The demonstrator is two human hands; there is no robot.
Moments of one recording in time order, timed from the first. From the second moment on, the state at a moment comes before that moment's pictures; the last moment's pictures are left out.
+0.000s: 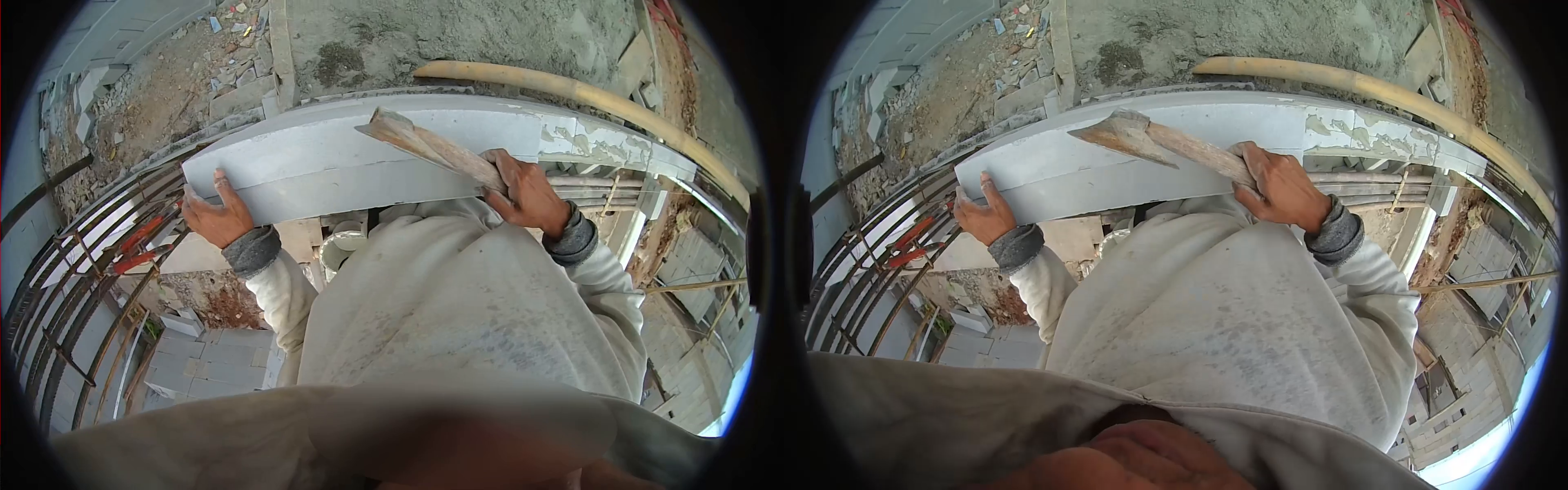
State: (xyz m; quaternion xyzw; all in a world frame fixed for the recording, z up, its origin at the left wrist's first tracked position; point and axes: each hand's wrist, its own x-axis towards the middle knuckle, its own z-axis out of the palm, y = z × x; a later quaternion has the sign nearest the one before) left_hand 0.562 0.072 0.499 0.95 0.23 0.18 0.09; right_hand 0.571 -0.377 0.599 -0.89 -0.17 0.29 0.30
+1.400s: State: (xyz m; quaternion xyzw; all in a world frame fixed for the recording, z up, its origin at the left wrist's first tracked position) left_hand 0.606 0.123 0.460 0.90 0.41 0.06 -0.16; right_hand 0.467 -0.475 0.558 -0.92 -0.11 0.16 0.34
